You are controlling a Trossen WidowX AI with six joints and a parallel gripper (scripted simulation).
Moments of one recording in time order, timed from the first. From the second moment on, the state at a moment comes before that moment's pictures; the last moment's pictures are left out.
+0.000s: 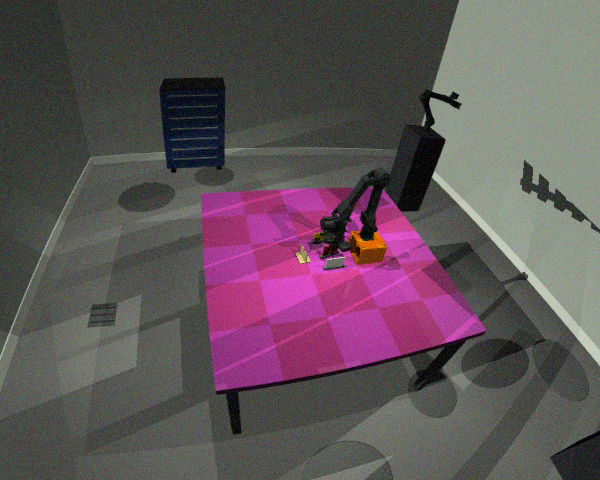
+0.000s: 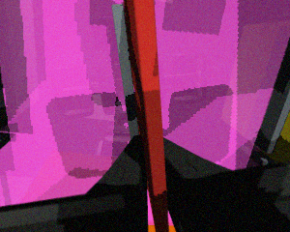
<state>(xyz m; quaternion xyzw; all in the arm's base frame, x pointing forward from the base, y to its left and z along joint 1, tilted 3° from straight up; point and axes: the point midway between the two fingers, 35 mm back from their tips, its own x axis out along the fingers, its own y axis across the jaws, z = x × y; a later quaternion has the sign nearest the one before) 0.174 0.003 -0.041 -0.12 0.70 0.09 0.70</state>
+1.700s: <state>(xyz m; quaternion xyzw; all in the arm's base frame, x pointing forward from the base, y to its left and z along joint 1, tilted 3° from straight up) 0.178 0.009 0.053 -0.13 0.70 0.09 0.70</state>
